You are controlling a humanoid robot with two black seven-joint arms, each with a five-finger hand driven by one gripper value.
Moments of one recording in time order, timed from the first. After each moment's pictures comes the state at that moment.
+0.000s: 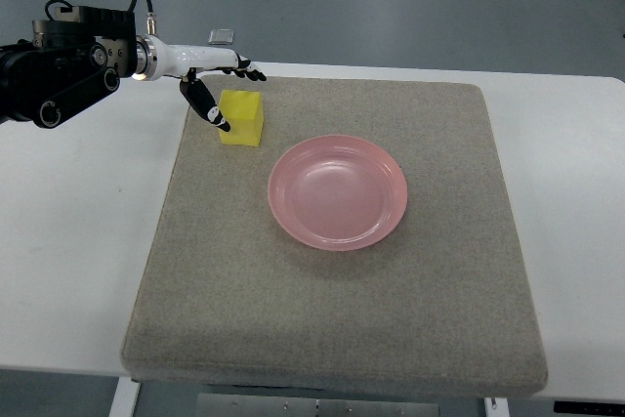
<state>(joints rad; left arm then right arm) -1.32 0.38 0.11 -0.64 1.12 -0.31 -0.30 0.05 0.00 -0.10 0.14 -0.08 0.06 0.00</state>
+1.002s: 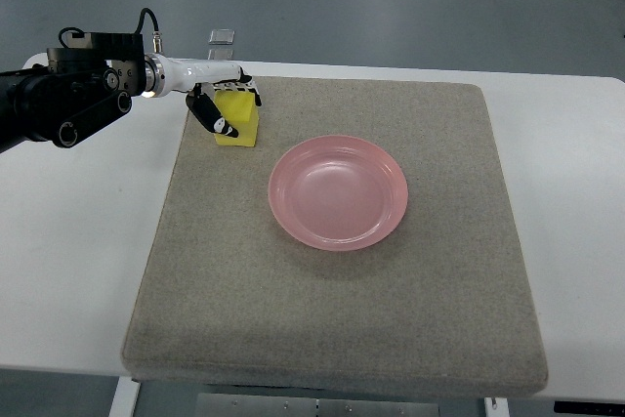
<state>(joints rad) -1.27 0.35 0.12 -0.61 1.12 -0.22 -0.30 0.05 0.00 -0.10 0.14 -0.08 0.06 0.00</state>
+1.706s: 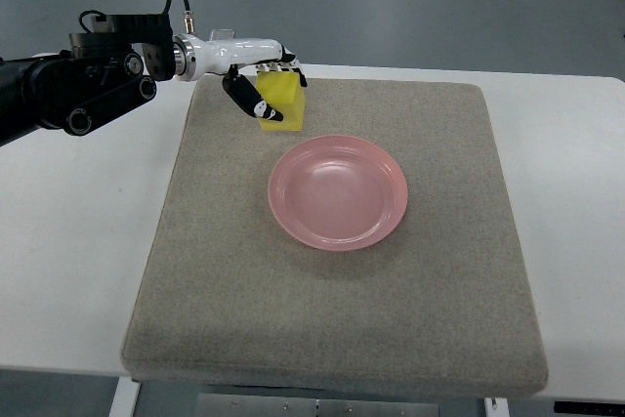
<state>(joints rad) -1.33 0.35 0.03 -0.79 1.11 -0.17 -0.30 0.05 0.00 -0.10 0.14 -0.08 0.06 0.00</state>
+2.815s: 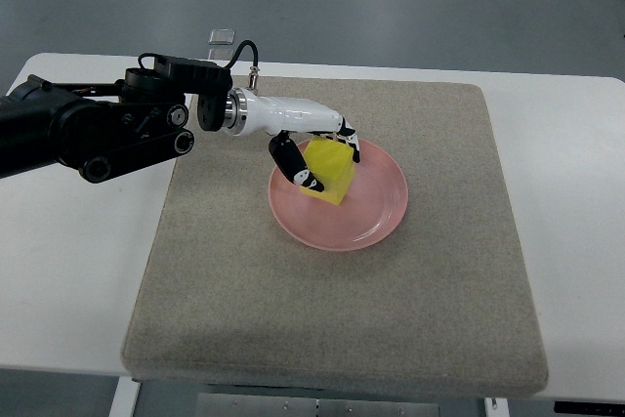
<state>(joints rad) -1.30 0.34 0.06 -1.03 1.26 -0.19 -0.30 0.05 0.00 -0.10 0.14 -0.08 0.06 0.00</state>
